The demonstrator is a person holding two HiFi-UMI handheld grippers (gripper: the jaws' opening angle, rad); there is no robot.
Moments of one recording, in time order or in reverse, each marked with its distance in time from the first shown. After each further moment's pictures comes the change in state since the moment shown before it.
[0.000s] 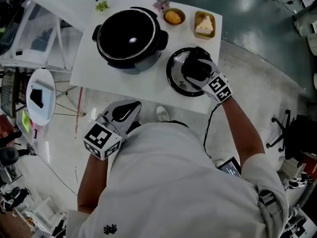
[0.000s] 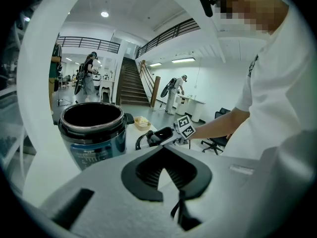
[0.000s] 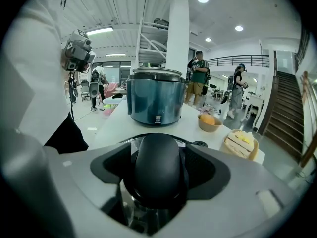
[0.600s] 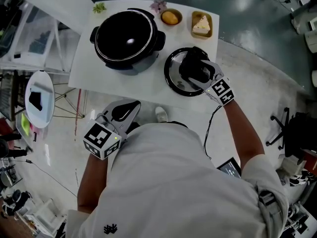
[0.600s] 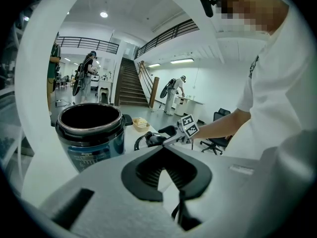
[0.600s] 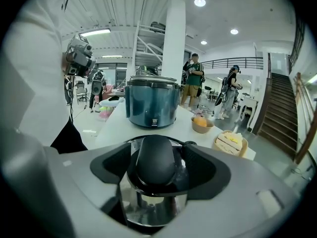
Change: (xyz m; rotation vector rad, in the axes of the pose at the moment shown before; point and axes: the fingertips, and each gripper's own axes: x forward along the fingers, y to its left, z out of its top) left arm 0.003 -0.001 0.004 0.009 -0.007 -0.015; right arm -0.027 -0.003 0.009 0.022 -0.031 -0.051
